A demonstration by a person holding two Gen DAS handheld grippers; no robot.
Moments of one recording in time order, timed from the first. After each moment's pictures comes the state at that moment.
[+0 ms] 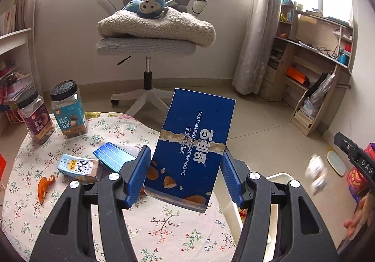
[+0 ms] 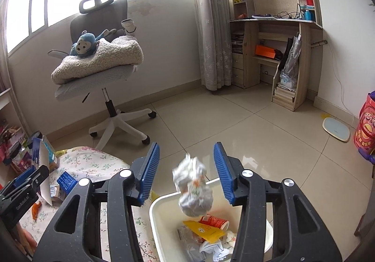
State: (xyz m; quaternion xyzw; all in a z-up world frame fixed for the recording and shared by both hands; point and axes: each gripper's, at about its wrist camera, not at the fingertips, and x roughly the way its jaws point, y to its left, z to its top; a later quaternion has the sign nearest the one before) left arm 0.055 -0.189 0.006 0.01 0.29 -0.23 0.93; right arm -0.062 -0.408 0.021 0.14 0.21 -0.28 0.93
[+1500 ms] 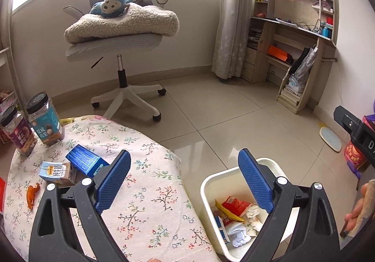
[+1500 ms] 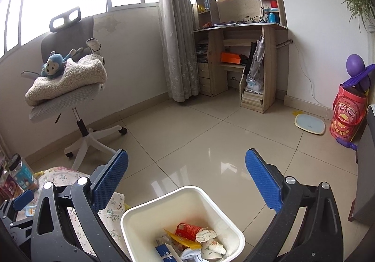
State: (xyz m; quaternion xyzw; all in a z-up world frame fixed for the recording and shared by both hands) left arm 0.033 -0.254 -0.003 0.07 0.30 -0.26 0.92; right arm -0.083 -0.424 0.021 0.13 0.19 -0.36 0.91
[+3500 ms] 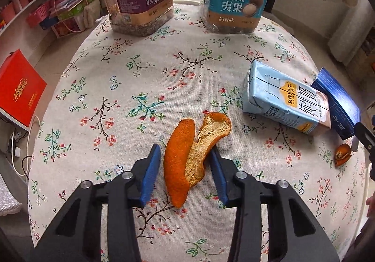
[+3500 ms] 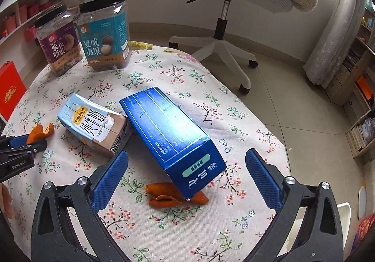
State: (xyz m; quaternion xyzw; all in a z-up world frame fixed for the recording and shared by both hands) left arm 0.209 0.089 -0.165 -0.01 0.53 -0.02 0.85; right arm 0.198 -0.159 -0.112 -0.06 0.44 -0.01 0.90
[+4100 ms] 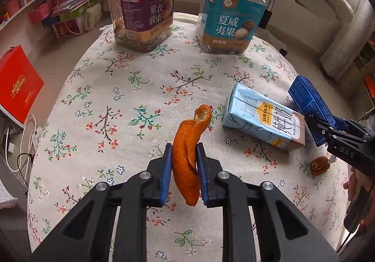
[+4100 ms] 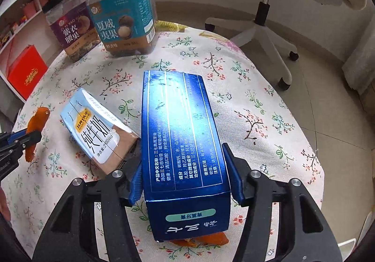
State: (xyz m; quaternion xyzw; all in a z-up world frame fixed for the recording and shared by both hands) left arm 0.202 0.090 -0.132 -0.05 0.50 -0.03 0.87; right arm 0.234 -0.152 -0.123 -0.04 0.48 0.07 0.87
